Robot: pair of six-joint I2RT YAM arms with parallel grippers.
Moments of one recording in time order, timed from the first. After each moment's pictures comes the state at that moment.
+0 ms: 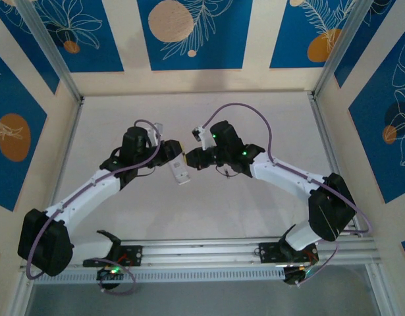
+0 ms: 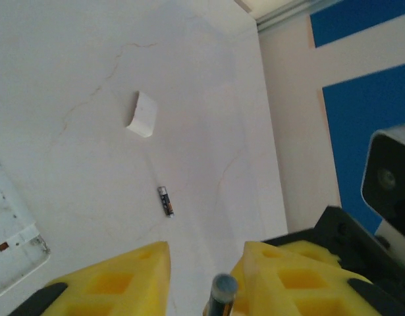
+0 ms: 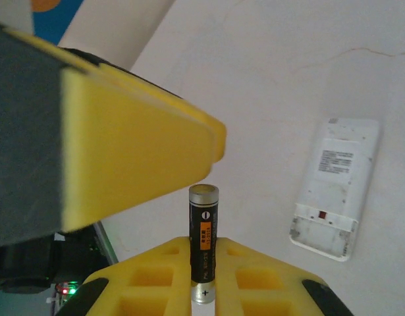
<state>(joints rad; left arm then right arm) -0.48 1.22 0.85 -0.12 0.42 -0.90 0.73 1.50 1.09 -0.20 -0.47 0.44</state>
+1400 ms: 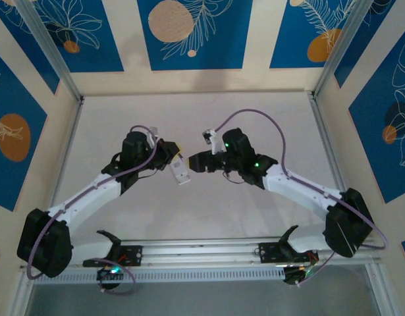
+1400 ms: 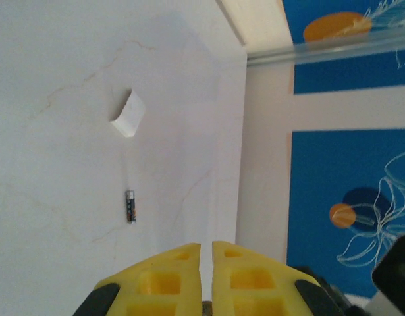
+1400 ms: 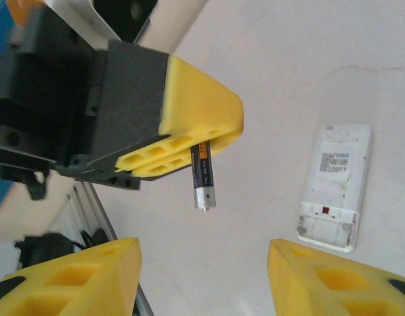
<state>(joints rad) -0.49 1.21 0.75 0.05 0.38 -1.22 0.73 1.30 0.90 -0.06 -0.40 0.56</state>
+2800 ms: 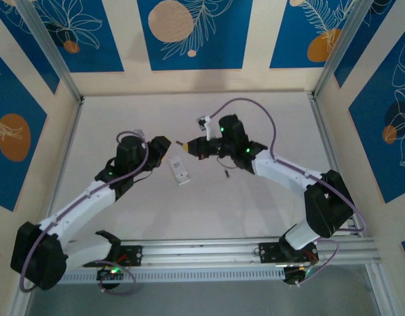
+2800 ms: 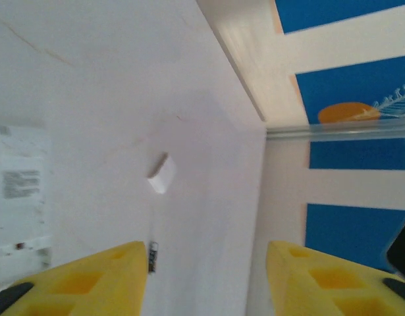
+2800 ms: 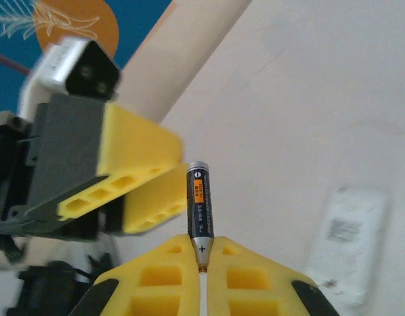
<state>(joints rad) -0.48 1.08 0.75 -0.09 0.11 -1.21 0.62 1.53 1.13 -0.06 -0.58 0.40</state>
